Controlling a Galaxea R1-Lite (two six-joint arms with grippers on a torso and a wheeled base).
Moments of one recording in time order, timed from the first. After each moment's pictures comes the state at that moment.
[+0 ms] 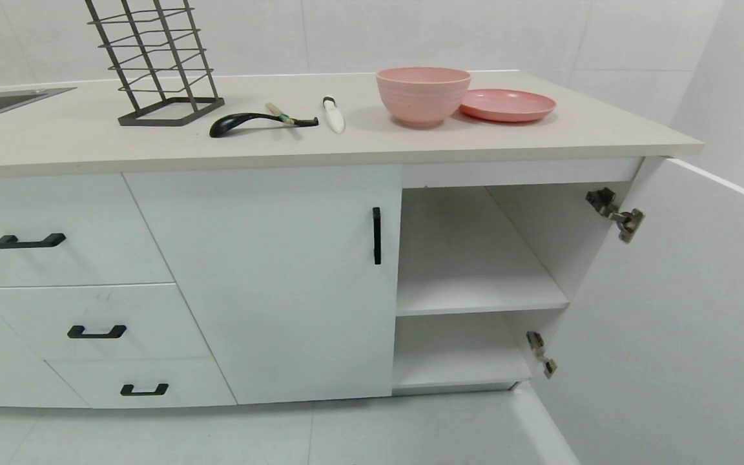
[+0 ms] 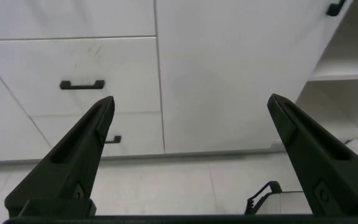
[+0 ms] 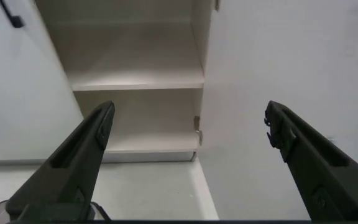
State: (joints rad) left arm 0.00 0.00 0.00 0.00 -0.03 0.00; right arm 0.00 0.00 0.00 0.00 0.04 -0.01
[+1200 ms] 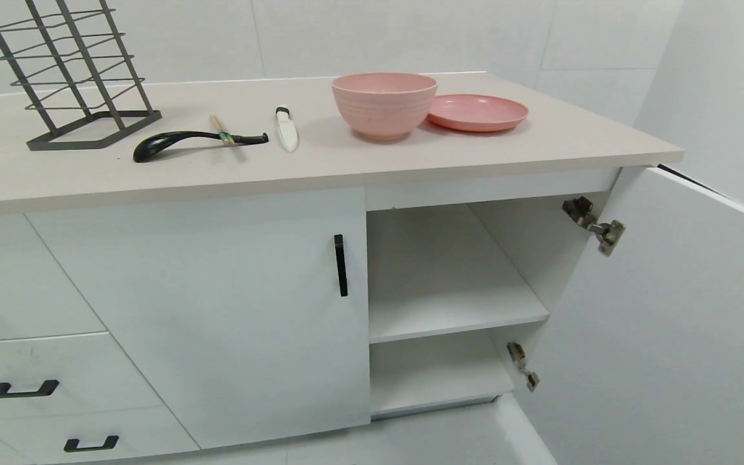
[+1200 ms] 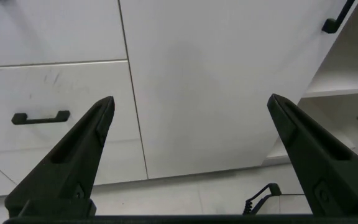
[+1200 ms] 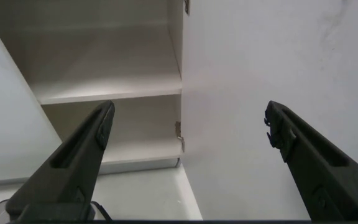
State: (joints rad) left arm 0.00 0.00 0.00 0.00 -0.02 -0.02; right arm 0.00 0.00 0.00 0.00 0.04 -0.01
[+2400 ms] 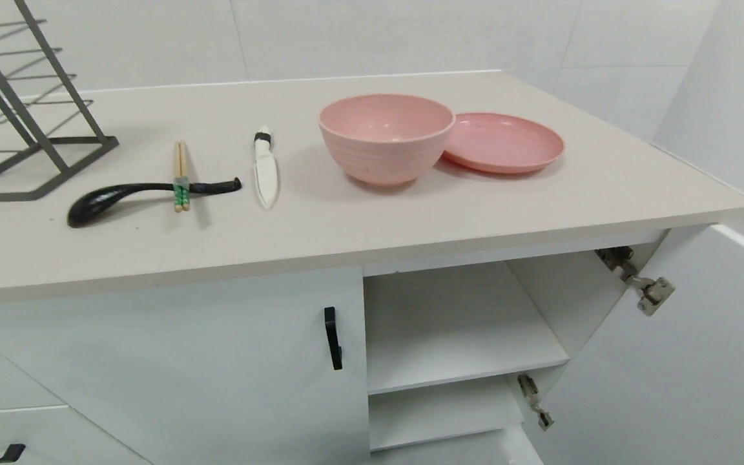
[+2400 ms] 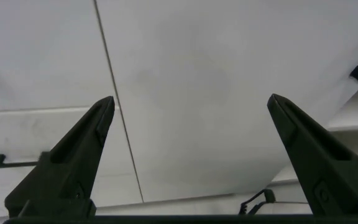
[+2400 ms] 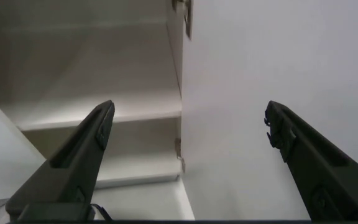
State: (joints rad) left arm 0.00 0.00 0.00 0.00 0.00 -0.04; right arm 0.00 0.00 0.00 0.00 0.04 -0.01
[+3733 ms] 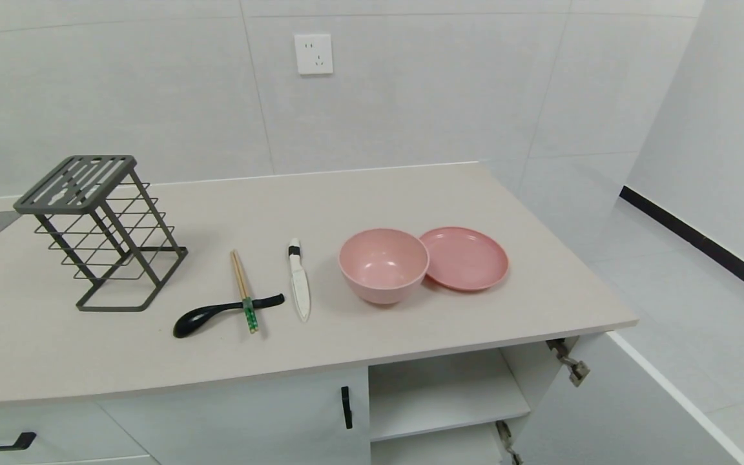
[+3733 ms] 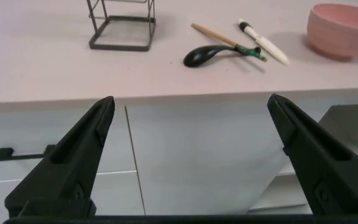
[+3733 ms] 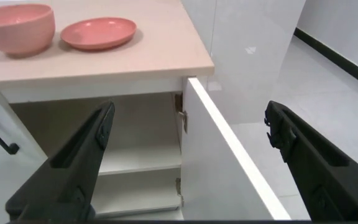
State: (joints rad) left arm 0.00 0.00 0.00 0.00 0.00 -0.04; right arm 0.00 0.00 0.00 0.00 0.04 -0.01
